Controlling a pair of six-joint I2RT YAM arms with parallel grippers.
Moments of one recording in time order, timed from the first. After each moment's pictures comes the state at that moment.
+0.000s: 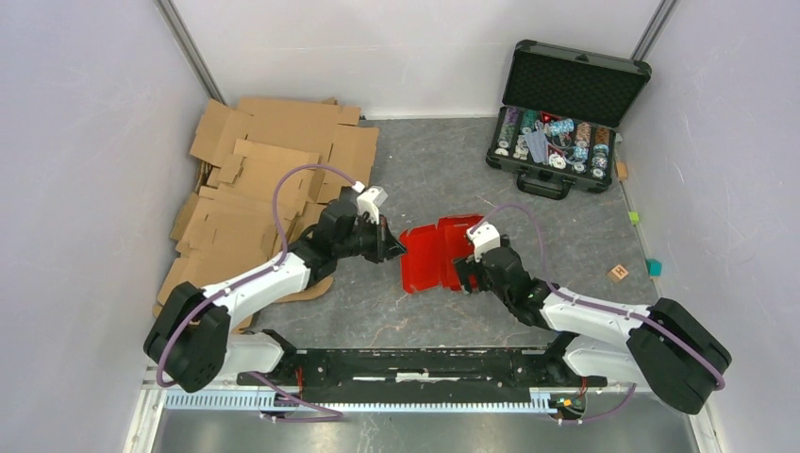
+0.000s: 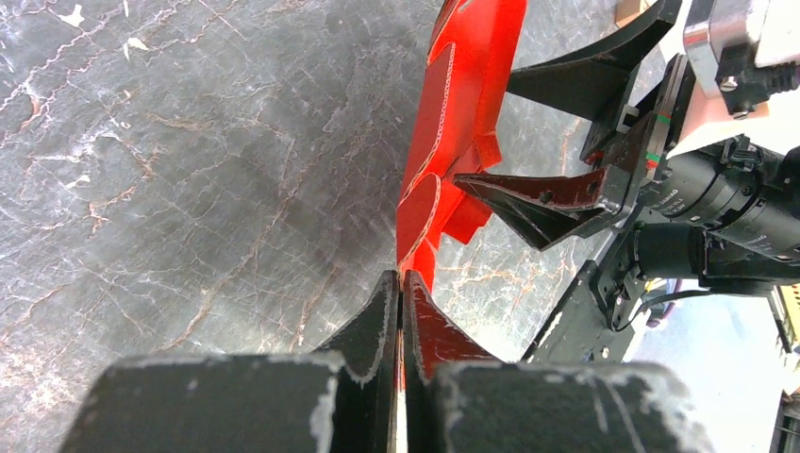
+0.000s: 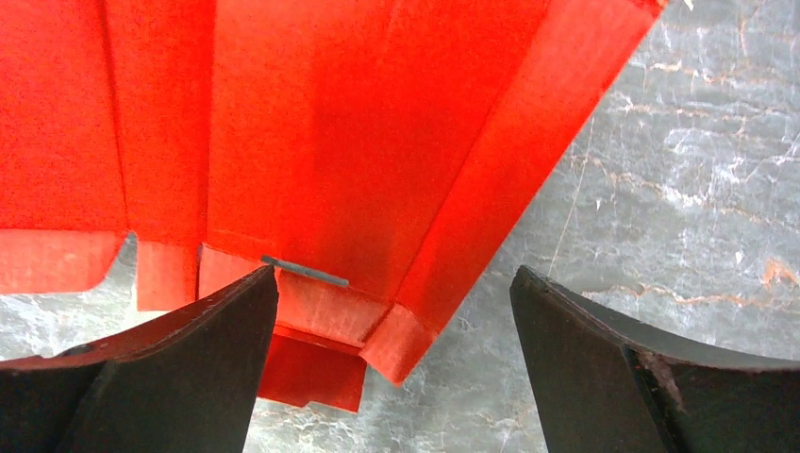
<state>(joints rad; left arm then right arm) -0.61 1.27 0.65 0.12 0.40 -0.48 0.77 1.14 0.30 0.25 0.32 0.11</state>
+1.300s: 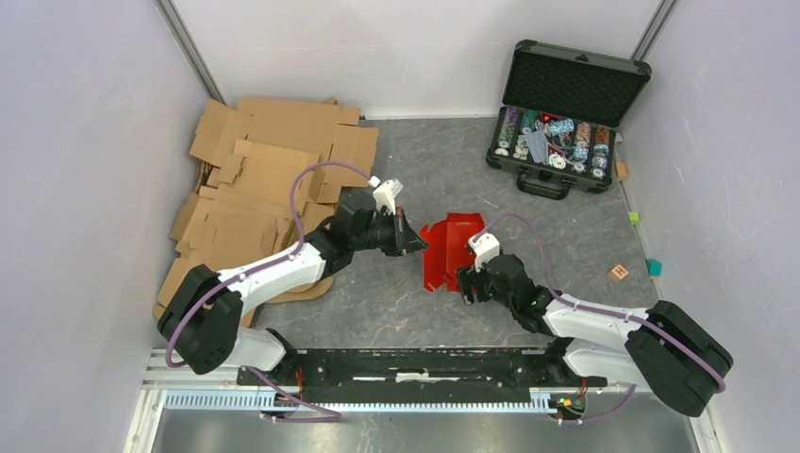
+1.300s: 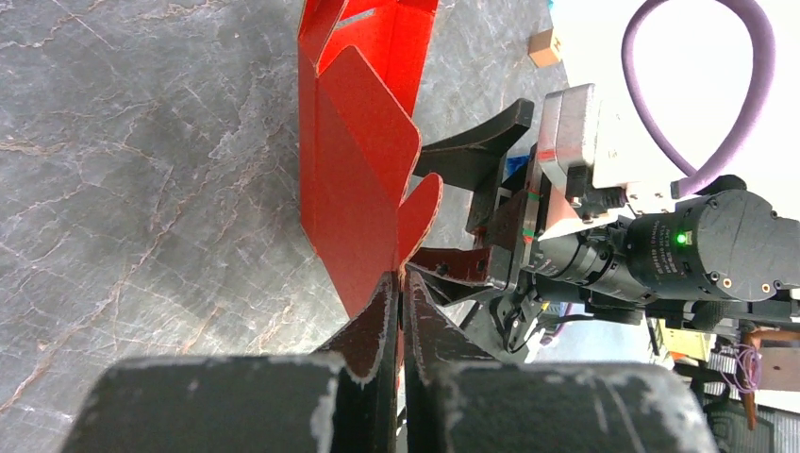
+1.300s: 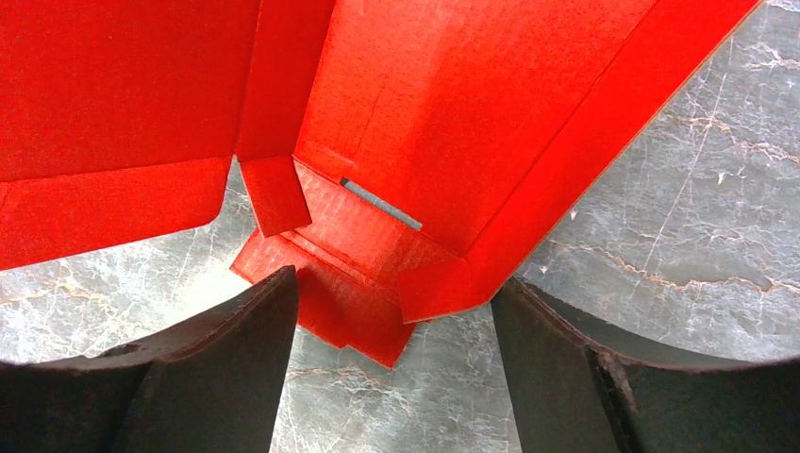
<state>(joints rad) -0.70 1.38 0.77 0.13 0.40 -0.70 0.77 1.13 0.22 0.29 0.15 0.16</state>
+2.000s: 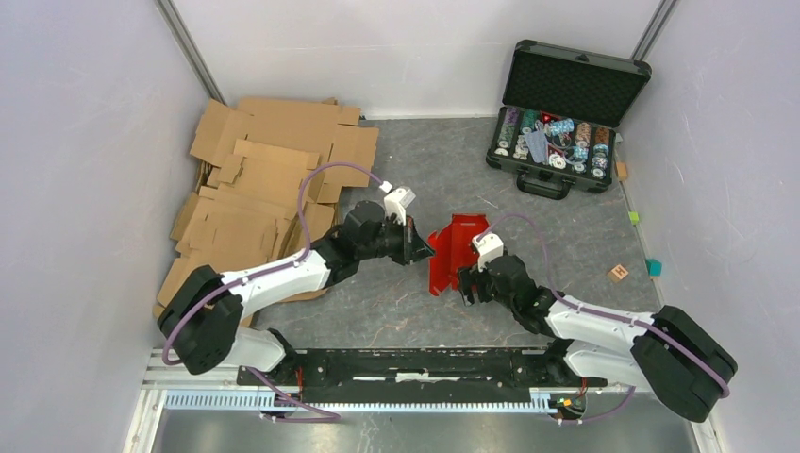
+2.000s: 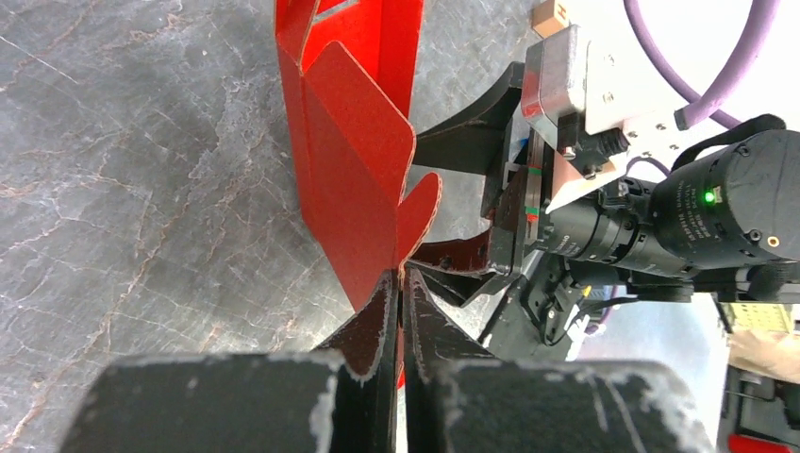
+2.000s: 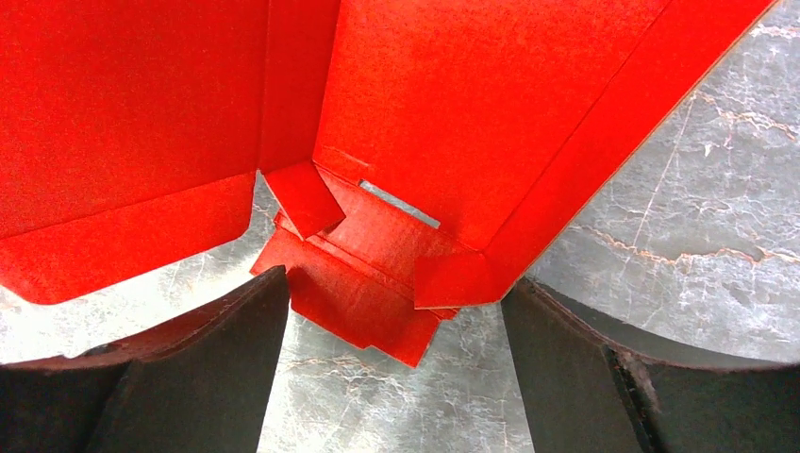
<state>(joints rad) -0.78 1.38 0.74 0.22 0.34 -0.61 0.77 1.10 0.22 0.25 0.18 0.19</state>
